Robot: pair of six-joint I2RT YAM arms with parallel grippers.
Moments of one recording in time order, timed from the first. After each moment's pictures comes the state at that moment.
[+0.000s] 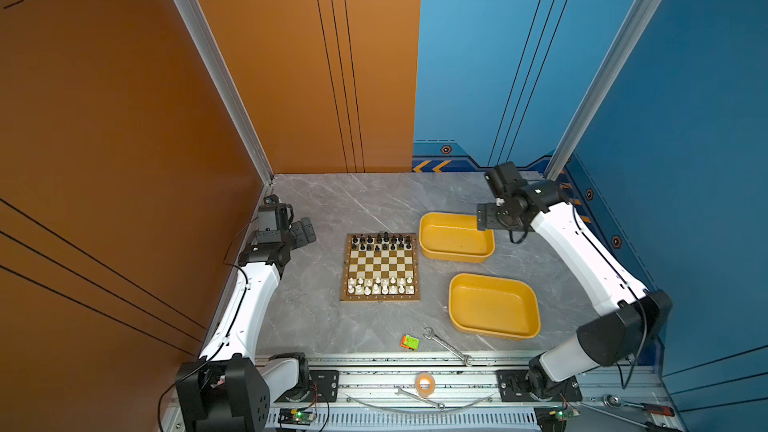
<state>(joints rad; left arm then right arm) 0.08 1.15 0.89 -0.41 -0.16 -0.24 0.29 1.46 1.52 -1.17 0.37 0.40</state>
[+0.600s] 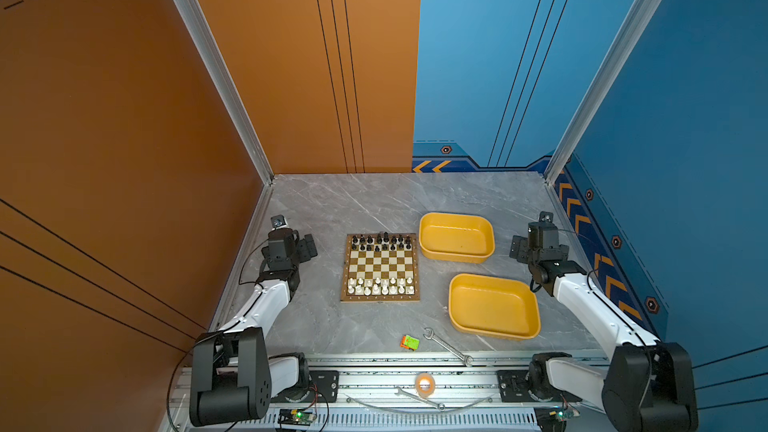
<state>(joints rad) 0.10 1.23 0.52 0.14 -0.18 -0.17 0.05 1.21 0.66 -0.18 0.43 0.16</state>
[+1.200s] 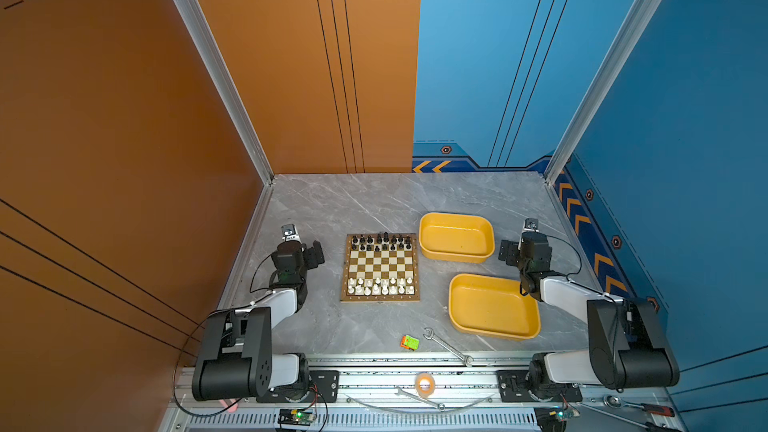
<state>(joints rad) 0.06 1.35 0.39 0.52 -0.17 -0.13 0.04 1.40 0.50 0.32 0.28 0.07</state>
